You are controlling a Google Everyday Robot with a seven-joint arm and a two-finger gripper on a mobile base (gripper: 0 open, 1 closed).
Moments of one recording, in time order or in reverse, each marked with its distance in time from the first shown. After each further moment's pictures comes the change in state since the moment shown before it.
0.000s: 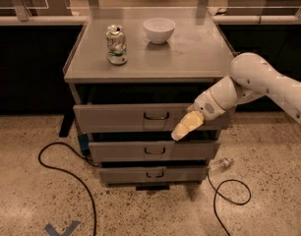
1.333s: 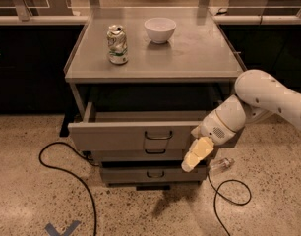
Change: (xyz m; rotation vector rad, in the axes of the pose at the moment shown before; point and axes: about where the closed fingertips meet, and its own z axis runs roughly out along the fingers) arm 0.062 0.067 0.005 -0.076 0.120 -0.053
